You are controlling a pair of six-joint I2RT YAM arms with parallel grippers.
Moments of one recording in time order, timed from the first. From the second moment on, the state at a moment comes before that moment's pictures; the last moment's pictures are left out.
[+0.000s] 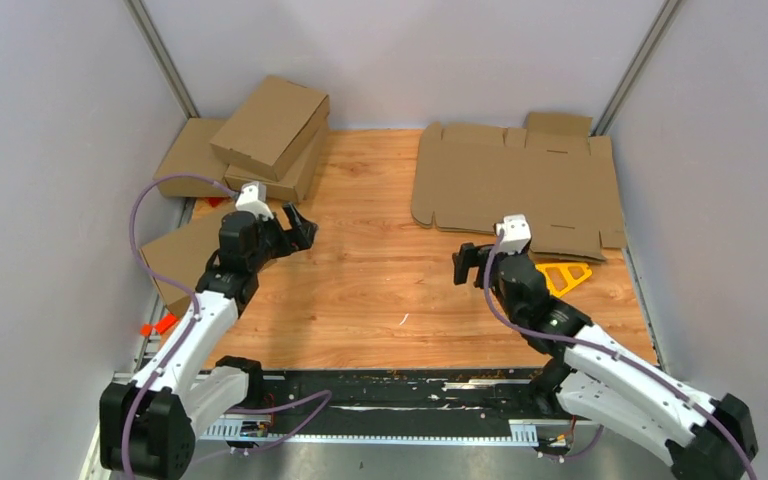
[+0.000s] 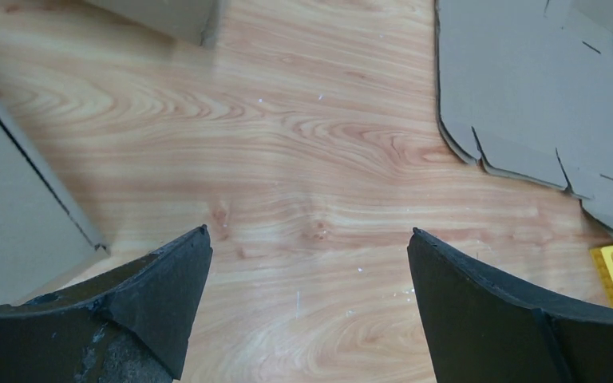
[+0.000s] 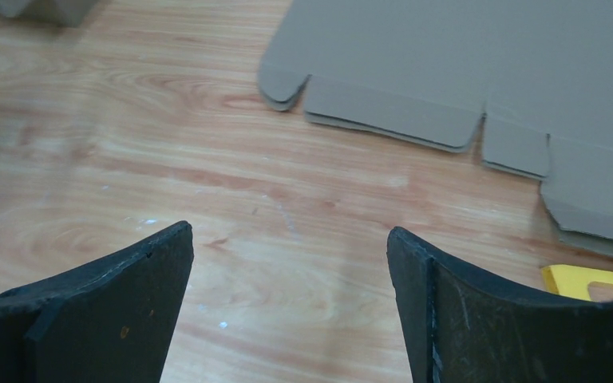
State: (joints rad) left arm -0.16 0.95 0.59 -0.05 0.11 -0.48; right arm 0.79 0.71 0.49 -0.09 0.46 0.28
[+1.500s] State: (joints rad) left arm -0.08 1.03 0.12 0.77 -0.24 -0.06; right arm 0.23 1.39 0.21 0.98 0.45 -0.17
